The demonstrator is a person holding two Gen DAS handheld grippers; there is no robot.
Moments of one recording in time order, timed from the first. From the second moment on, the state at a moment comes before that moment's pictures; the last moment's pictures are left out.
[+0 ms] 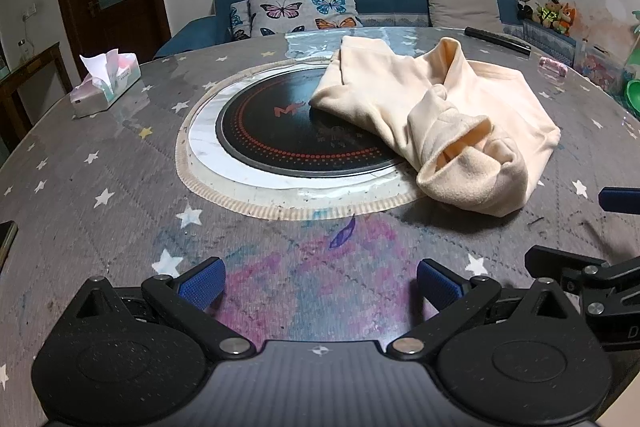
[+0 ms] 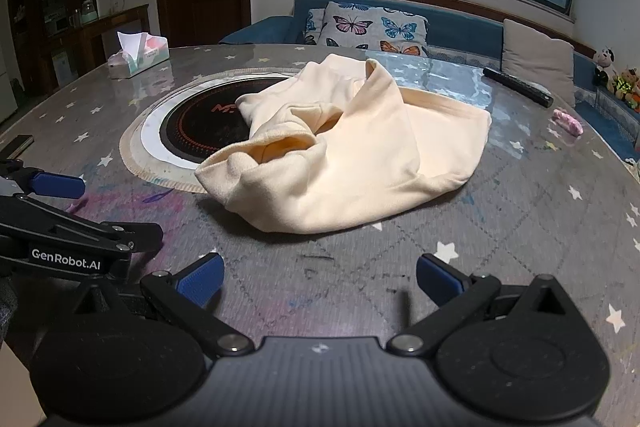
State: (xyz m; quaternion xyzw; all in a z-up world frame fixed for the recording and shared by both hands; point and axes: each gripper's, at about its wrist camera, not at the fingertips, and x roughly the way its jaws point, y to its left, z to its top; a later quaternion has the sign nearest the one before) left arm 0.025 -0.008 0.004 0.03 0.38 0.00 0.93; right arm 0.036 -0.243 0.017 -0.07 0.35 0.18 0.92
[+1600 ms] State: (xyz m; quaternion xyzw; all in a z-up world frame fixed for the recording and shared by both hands) left arm 0.120 -0.013 0.058 0.03 0.34 -0.06 0.94; right arm 0.214 -0.242 0.060 -0.07 0.32 0.16 0.93
